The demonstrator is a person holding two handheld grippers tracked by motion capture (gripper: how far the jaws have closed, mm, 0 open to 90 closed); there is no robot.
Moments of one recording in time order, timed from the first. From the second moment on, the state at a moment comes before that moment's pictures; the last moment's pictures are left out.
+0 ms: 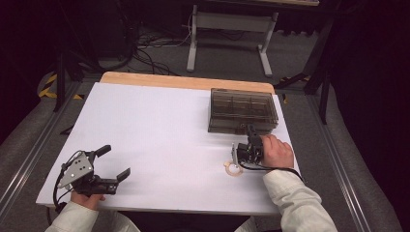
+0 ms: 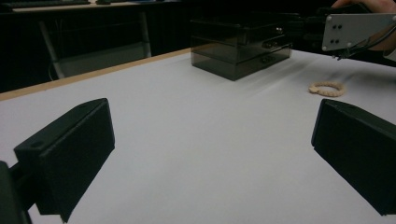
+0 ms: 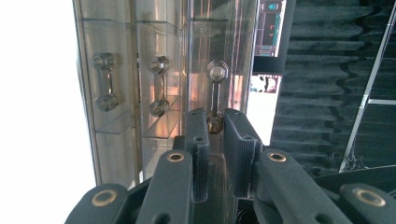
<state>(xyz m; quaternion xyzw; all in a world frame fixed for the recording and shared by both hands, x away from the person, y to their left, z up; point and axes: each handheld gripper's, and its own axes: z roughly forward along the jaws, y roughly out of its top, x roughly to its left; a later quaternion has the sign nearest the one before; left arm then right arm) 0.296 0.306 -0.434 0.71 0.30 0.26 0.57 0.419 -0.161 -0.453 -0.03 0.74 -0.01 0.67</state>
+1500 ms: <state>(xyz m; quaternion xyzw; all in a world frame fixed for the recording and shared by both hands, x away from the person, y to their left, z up) 0.295 0.306 -0.434 0.71 0.31 0.26 0.57 0.392 -0.165 -0.423 -0.02 0.77 0.04 0.63</state>
